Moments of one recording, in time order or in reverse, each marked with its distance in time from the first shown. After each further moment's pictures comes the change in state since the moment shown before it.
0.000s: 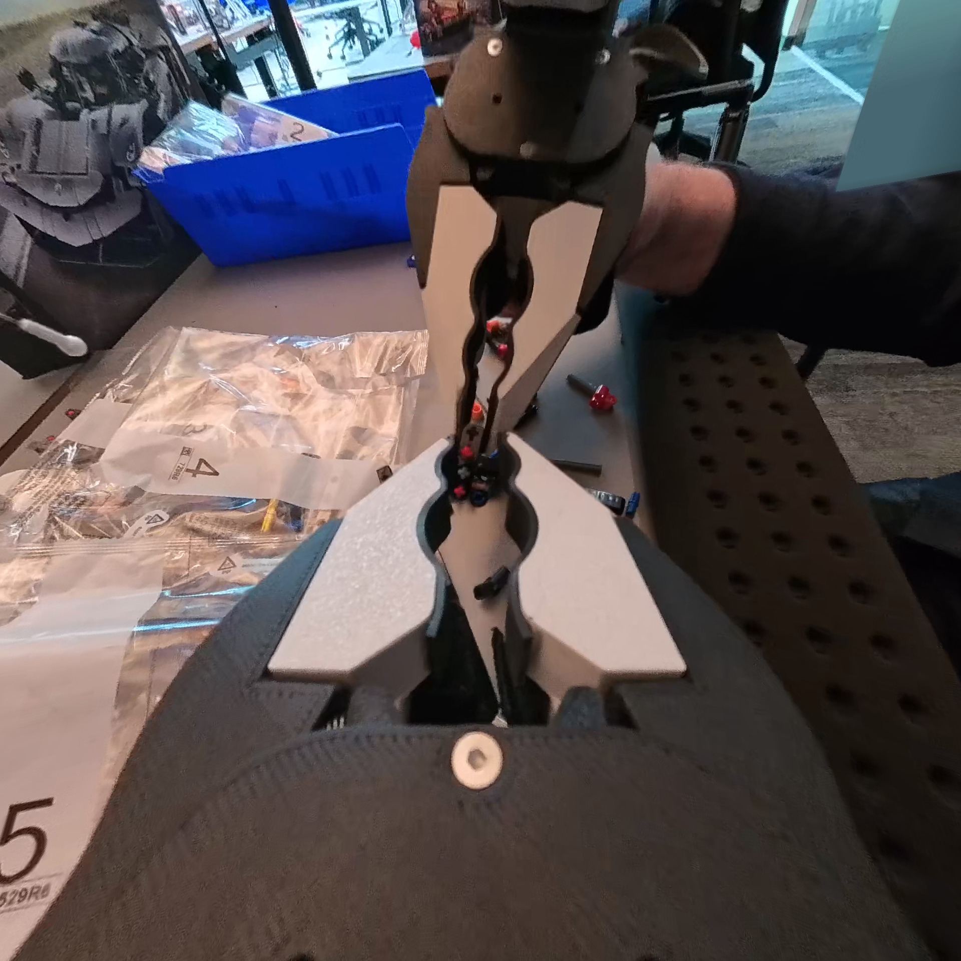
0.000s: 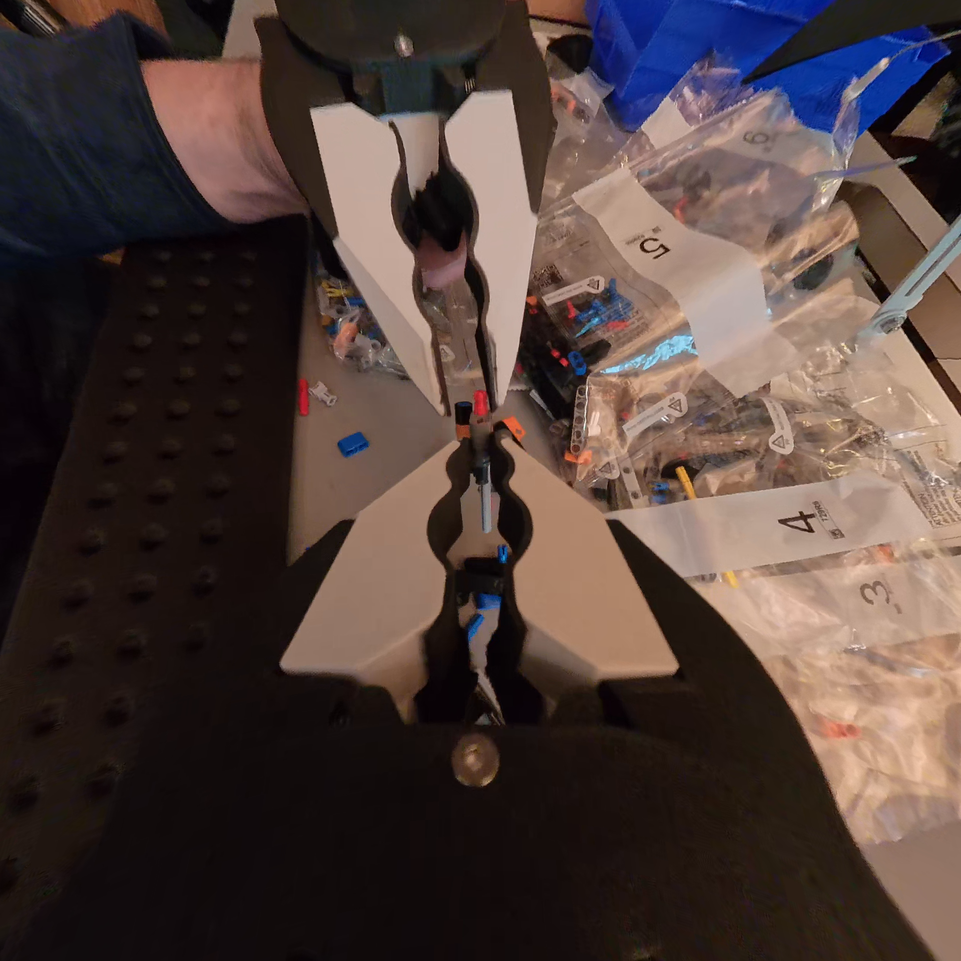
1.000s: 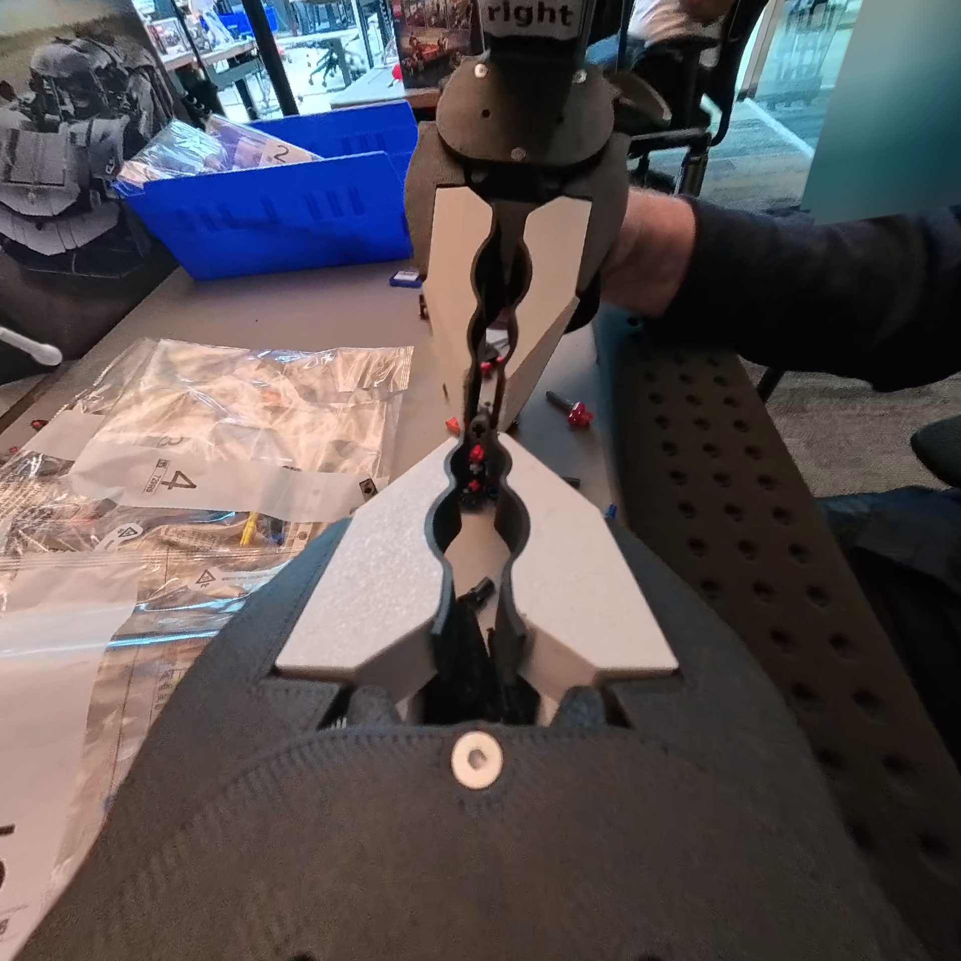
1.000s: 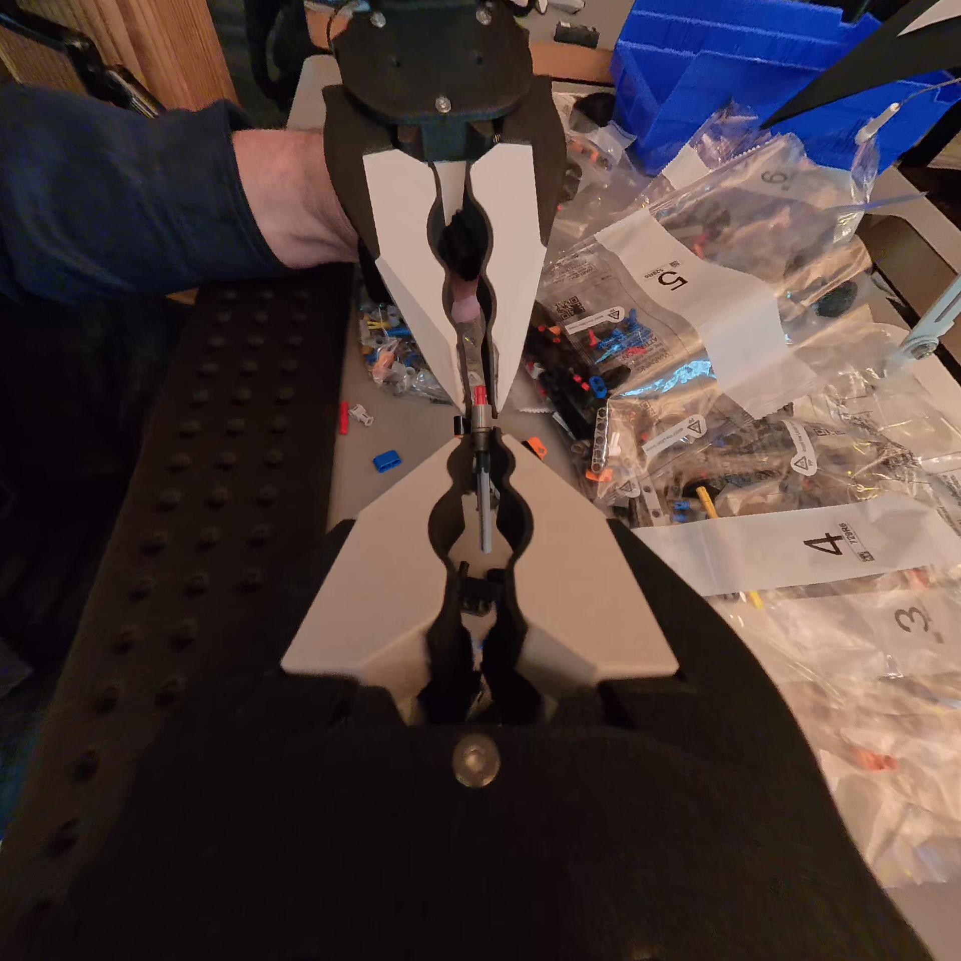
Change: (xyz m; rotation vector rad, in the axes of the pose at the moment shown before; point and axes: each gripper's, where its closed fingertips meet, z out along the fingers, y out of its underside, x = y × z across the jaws) left arm 0.005 -0.007 -0.005 0.044 0.049 -0.034; right arm -0.009 -0.011 -0.011 0.076 -0.069 0.024
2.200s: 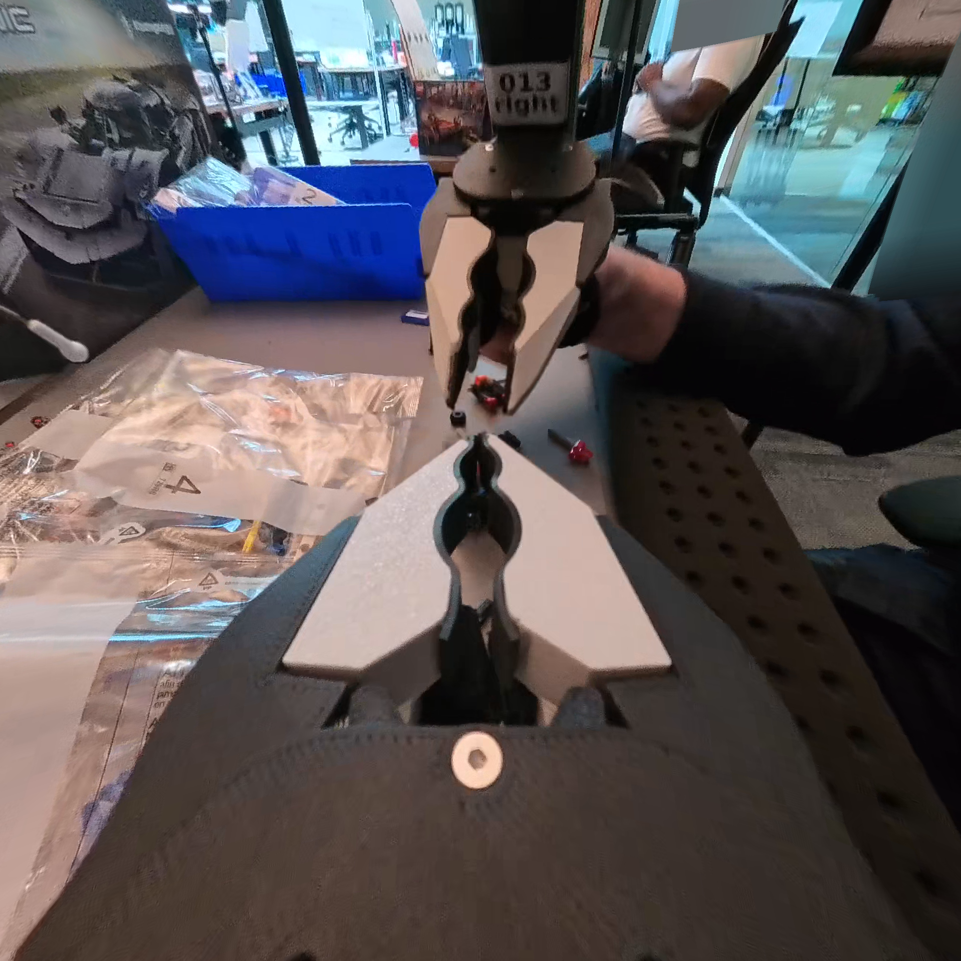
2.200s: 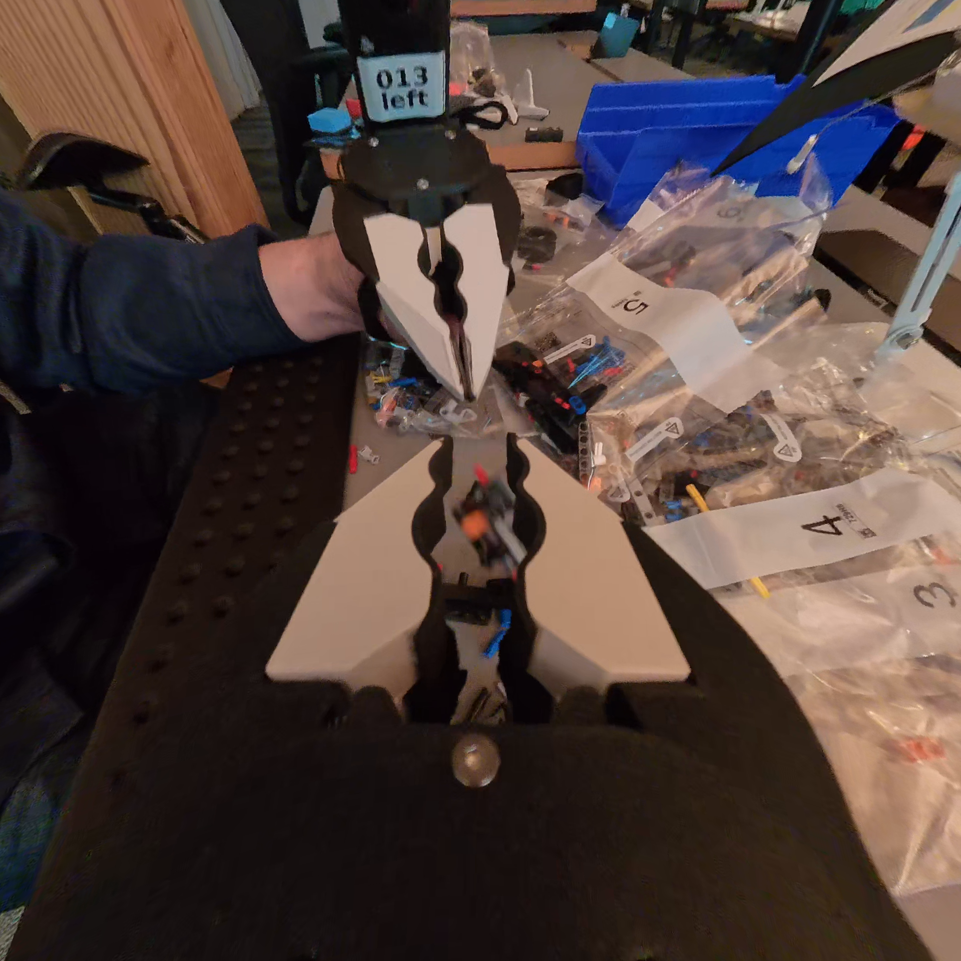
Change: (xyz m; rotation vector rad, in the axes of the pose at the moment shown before) left arm -0.010 -0.009 -0.004 0.101 0.000 -0.083; right arm 0.013 -0.008 -0.018 0.143 -0.019 0.129
